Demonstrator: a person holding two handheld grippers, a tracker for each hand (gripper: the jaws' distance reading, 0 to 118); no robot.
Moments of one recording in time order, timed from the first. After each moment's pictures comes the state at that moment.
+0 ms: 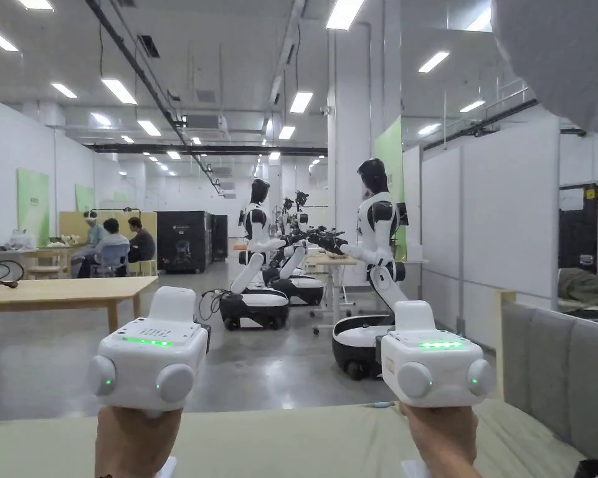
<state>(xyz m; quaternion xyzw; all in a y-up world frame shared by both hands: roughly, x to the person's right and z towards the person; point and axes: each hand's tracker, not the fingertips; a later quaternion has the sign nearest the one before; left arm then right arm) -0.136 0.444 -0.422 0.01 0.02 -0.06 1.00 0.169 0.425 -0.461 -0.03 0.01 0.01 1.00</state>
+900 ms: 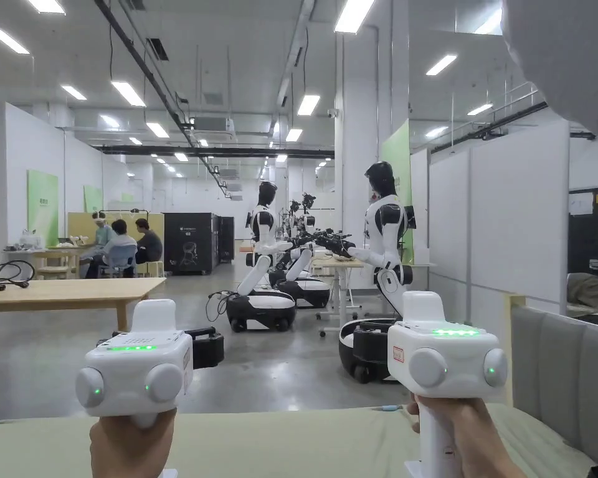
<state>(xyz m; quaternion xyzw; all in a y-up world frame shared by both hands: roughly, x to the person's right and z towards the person) -0.168 0.443 -0.417 -0.03 0.06 0.02 1.00 0.148 0.454 -0.428 -0.06 0.02 0.00 1.00</state>
